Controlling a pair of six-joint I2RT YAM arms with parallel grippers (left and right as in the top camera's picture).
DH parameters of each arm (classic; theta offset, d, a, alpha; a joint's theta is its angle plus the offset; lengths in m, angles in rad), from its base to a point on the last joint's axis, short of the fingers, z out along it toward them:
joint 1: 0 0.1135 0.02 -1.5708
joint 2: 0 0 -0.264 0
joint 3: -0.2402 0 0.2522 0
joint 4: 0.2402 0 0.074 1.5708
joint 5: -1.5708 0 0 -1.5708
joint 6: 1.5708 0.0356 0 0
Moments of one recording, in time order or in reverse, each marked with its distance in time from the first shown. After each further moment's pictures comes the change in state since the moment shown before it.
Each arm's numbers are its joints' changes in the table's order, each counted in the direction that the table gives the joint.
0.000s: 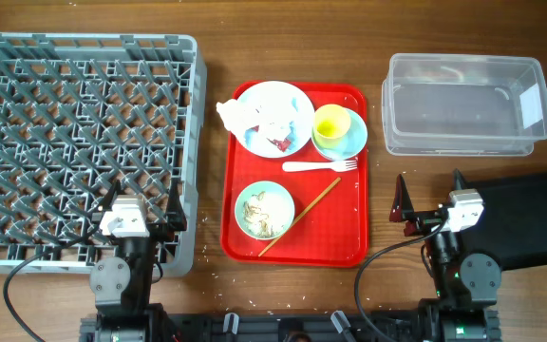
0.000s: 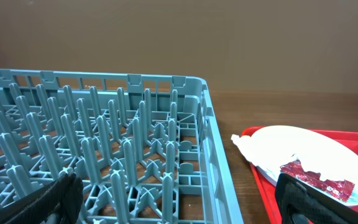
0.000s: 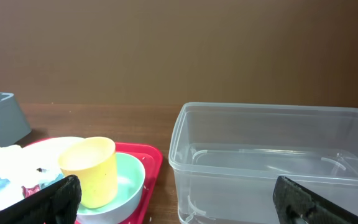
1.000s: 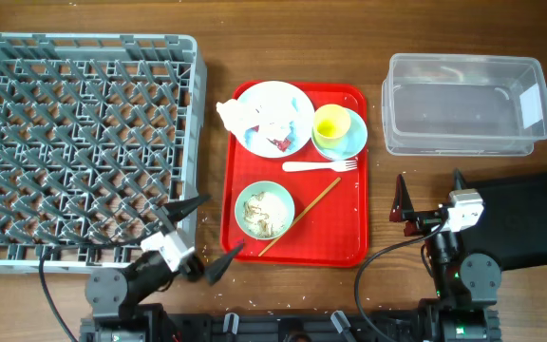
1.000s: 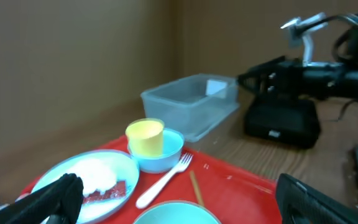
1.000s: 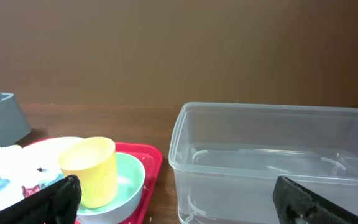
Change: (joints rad) left arm 0.000 0.001 0.008 -0.190 -0.949 -0.014; right arm 0.000 0.000 0.000 0.000 0.000 0.000
